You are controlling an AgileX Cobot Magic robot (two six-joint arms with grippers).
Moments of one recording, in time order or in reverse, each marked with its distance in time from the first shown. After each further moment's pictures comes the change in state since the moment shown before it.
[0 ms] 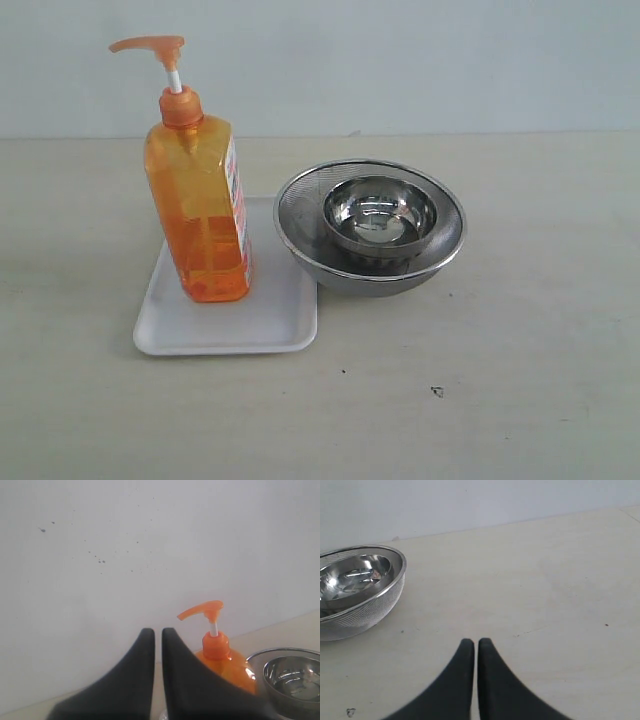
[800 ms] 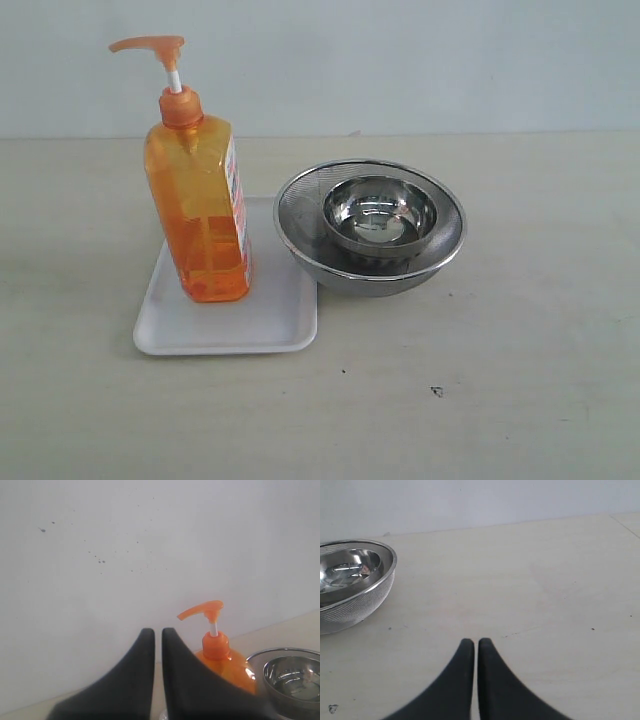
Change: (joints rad) left arm 0.000 0.000 0.000 0.000 0.000 0.000; right arm 0.000 0.000 0.000 -0.070 0.000 0.011
